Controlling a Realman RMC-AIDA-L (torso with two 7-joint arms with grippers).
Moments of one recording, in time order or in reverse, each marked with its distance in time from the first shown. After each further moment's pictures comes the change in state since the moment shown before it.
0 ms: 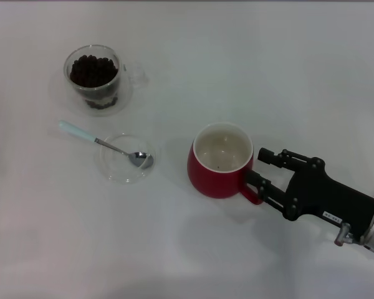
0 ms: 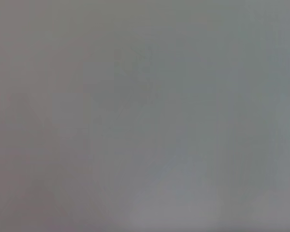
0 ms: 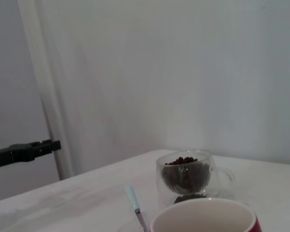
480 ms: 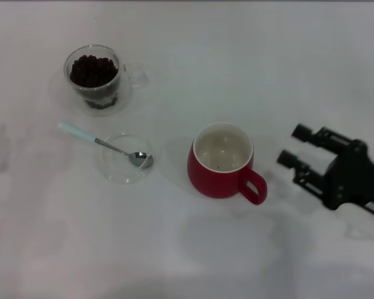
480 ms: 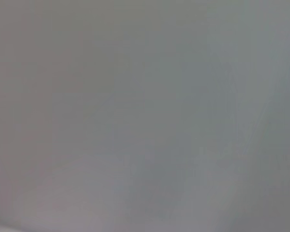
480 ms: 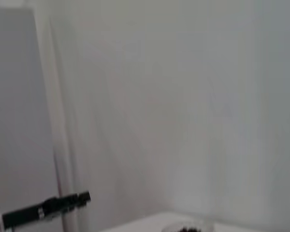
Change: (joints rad) left arm -0.014 0.002 0.002 0.153 0.143 0.096 -0.269; right arm 0.013 -0.011 0.059 0.138 0.011 -0.305 0.006
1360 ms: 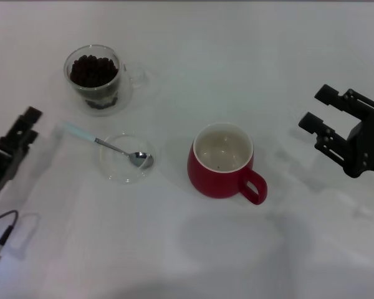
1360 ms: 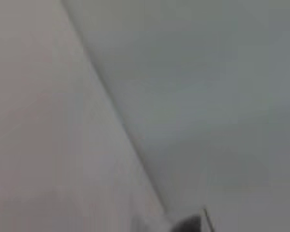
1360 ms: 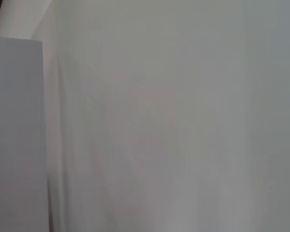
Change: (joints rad) left arm -0.052 -0.005 0.000 0.062 0.243 -0.197 -0.806; right arm 0.056 -0.034 0.077 0.030 0.002 -0.094 0.008
